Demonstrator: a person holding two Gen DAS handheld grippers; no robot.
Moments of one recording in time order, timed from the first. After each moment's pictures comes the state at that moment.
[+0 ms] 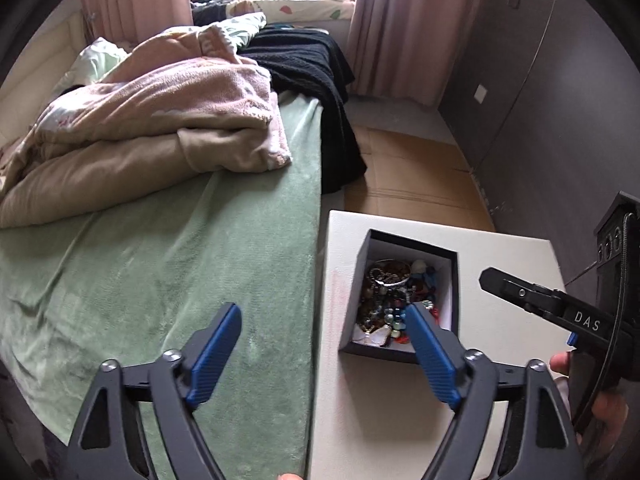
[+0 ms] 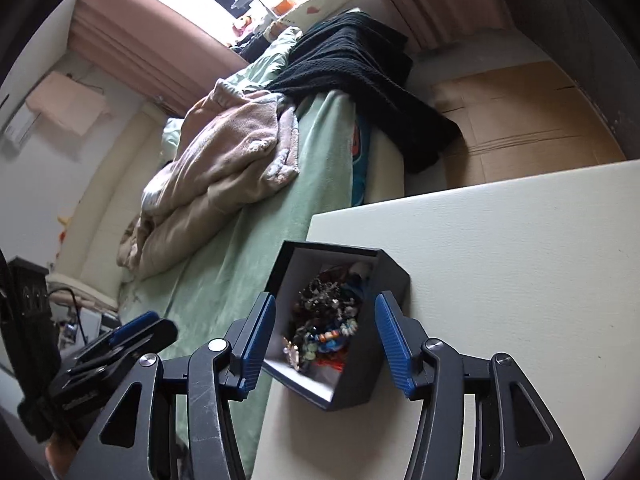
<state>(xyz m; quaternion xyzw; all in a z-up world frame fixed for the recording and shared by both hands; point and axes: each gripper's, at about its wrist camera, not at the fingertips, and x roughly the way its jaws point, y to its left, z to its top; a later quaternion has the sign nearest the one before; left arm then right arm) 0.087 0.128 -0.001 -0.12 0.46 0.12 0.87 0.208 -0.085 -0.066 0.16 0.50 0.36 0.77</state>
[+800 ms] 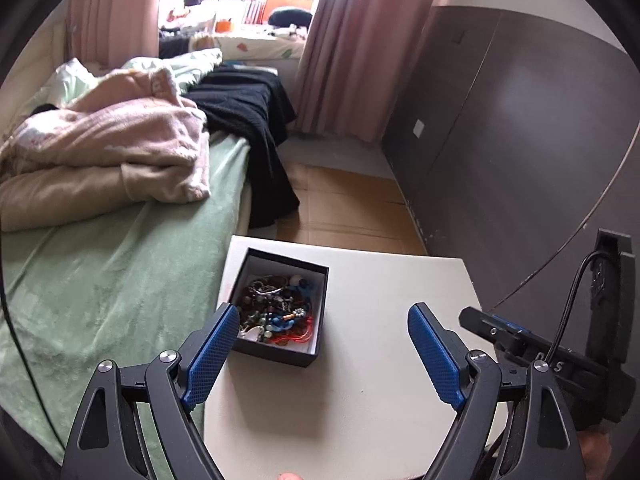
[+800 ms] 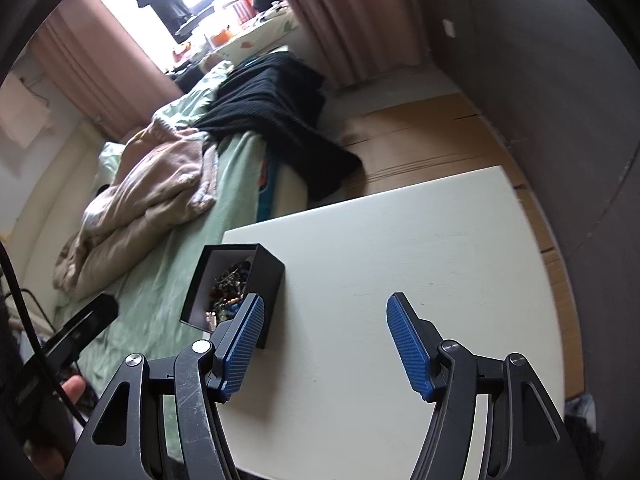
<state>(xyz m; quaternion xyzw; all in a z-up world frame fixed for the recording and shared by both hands) 0.060 0.035 0.042 -0.14 0.38 0.05 0.91 0.158 -0.184 -0.007 0.10 0.48 0.22 0.84</state>
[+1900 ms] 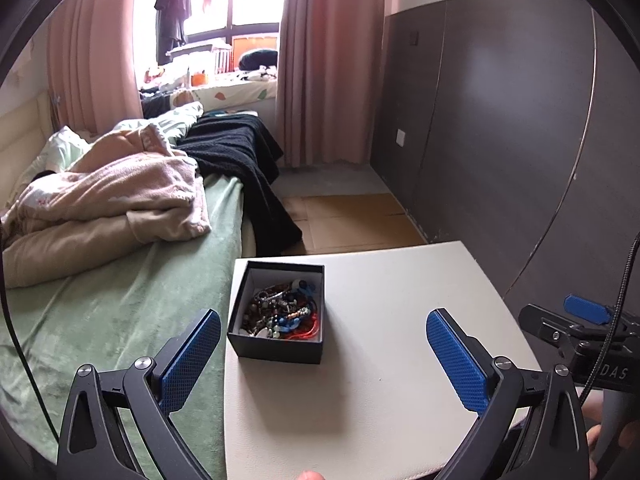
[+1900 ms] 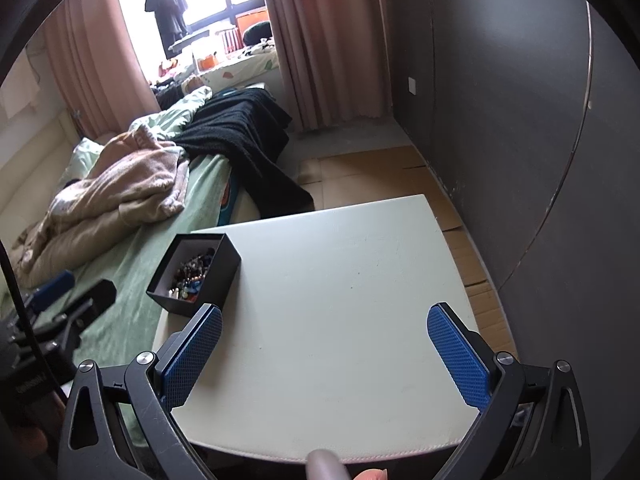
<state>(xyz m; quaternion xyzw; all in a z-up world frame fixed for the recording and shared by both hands) 0.022 0.000 0.030 -0.04 0.32 0.04 0.95 0.077 -0.215 0.014 0.03 0.40 0.14 0.91</state>
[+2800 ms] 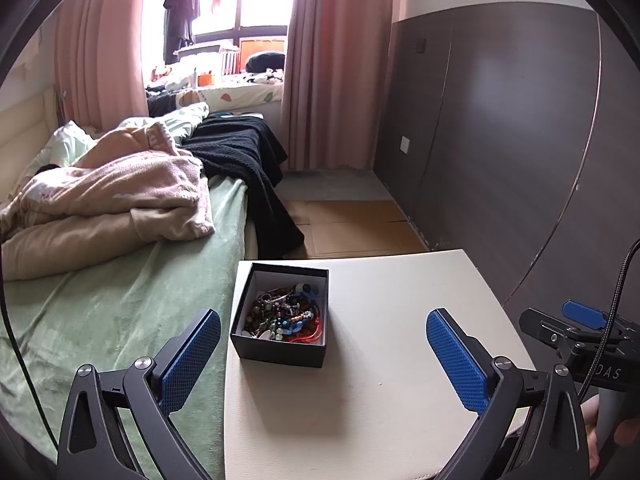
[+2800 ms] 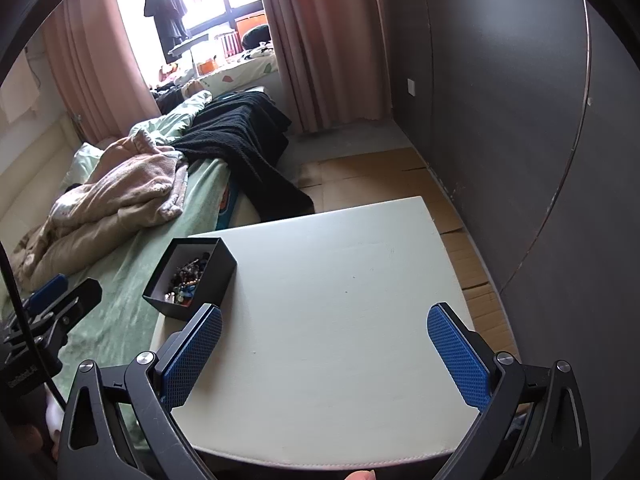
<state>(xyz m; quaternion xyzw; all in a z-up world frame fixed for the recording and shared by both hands) 0.021 0.005 0.029 -0.06 0.32 0.05 0.95 0.079 -0.221 0.012 0.03 0.39 0.14 0.91</state>
